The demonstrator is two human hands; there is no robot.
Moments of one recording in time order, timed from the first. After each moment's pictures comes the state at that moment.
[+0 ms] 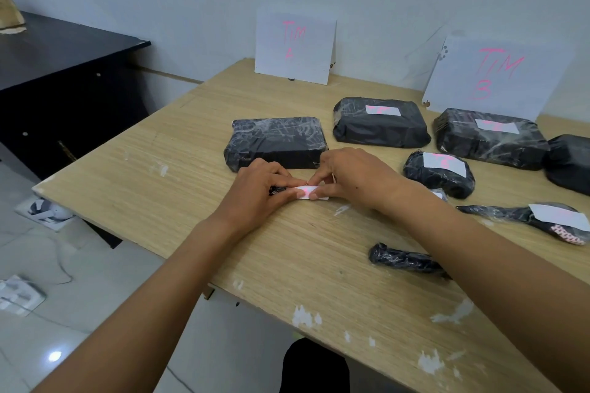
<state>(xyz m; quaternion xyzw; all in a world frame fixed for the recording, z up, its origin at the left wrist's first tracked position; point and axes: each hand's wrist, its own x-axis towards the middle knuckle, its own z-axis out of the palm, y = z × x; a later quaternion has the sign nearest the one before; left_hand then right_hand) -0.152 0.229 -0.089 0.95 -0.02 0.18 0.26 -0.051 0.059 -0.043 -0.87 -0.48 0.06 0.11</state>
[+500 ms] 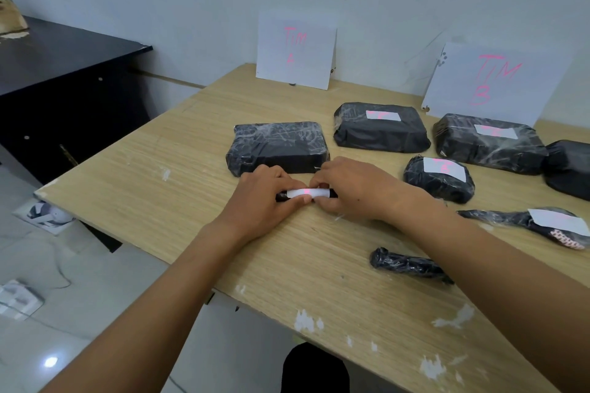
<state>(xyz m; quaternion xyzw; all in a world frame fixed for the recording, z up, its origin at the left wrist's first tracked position) -0.154 0.224 -0.091 0.96 -0.01 0.19 0.23 -0.062 0.056 -0.040 -0.86 -0.51 0.05 0.03</state>
